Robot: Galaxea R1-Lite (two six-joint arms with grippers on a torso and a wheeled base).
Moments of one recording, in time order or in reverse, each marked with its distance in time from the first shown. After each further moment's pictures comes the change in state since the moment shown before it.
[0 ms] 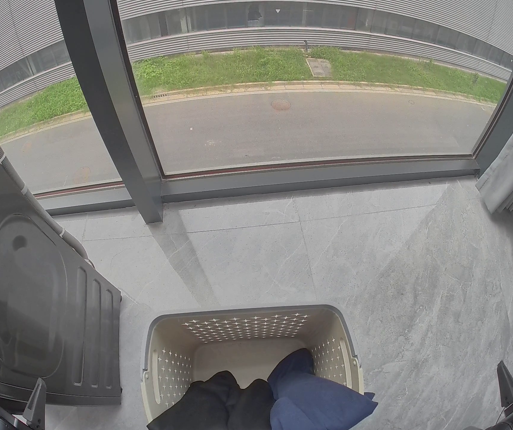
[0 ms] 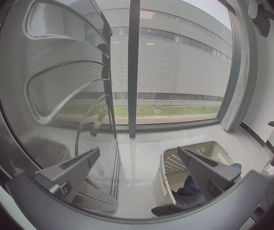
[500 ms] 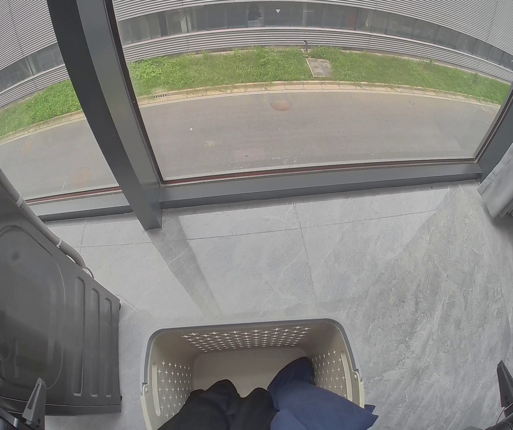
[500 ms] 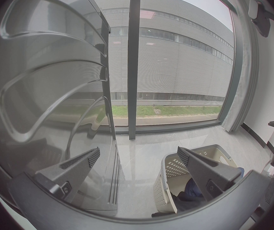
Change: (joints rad) left arm 0.000 0.000 0.000 0.000 0.000 0.000; right arm 0.000 0.000 0.000 -0.001 0.000 -0.001
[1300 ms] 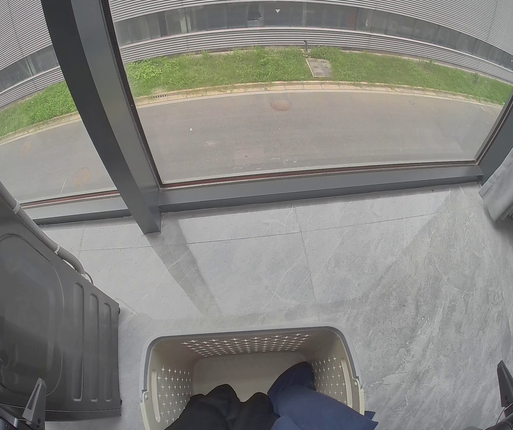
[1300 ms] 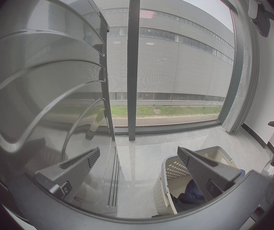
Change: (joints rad) left arm 0.000 0.000 0.000 0.000 0.000 0.000; right arm 0.000 0.000 0.000 0.000 0.000 0.001
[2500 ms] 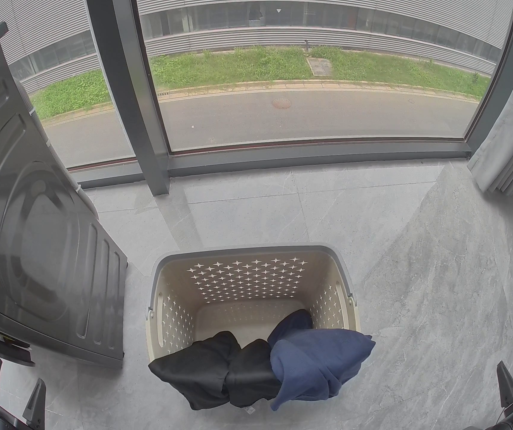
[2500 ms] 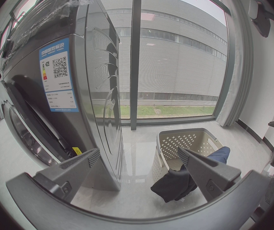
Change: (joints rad) left arm 0.000 0.000 0.000 0.000 0.000 -0.001; right arm 0.001 0.000 0.000 0.000 0.000 -0.001
